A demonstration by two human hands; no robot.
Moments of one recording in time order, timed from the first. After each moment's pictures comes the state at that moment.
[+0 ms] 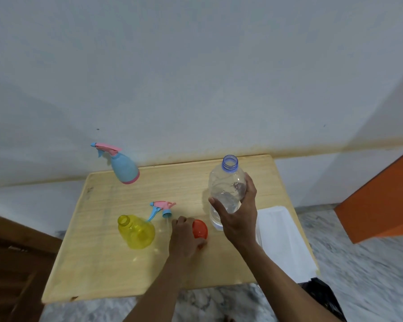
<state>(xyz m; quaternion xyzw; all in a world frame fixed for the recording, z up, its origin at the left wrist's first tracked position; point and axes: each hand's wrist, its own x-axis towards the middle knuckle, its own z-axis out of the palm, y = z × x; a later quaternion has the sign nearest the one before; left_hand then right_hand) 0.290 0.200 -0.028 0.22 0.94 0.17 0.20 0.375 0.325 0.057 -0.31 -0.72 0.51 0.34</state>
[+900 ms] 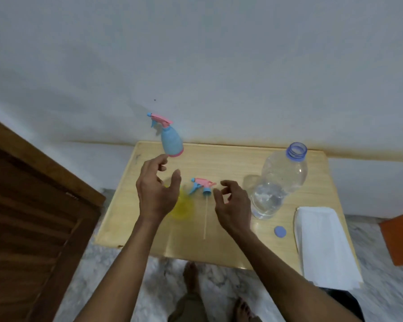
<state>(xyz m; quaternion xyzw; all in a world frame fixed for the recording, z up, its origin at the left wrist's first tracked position) 0.227 0.080 0.097 0.17 0.87 0.43 -0.19 0.318 0.235 0.033 -0.29 -0.84 0.43 0.17</state>
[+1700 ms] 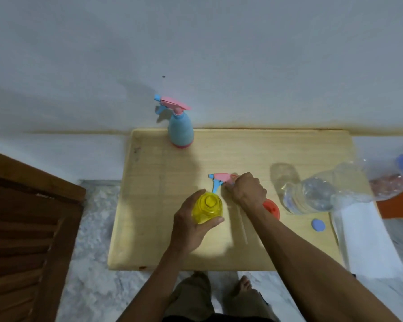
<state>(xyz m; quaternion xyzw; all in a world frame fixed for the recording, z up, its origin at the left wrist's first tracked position) 0.188 0.022 -0.032 0.15 0.83 0.51 0.18 0.193 0.213 -0.018 -0.49 -0.82 0.25 -0.14</state>
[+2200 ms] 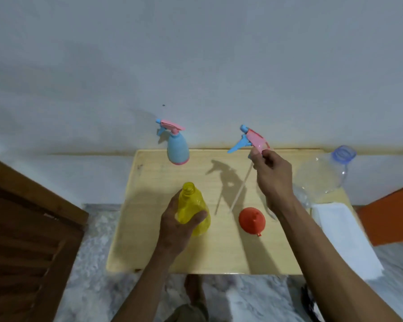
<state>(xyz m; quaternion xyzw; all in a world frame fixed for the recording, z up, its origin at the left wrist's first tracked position) 0.215 0.014 0.034 0.09 0.72 0.66 0.18 0.260 0.236 0.128 -0.38 -0.68 0.58 0.26</state>
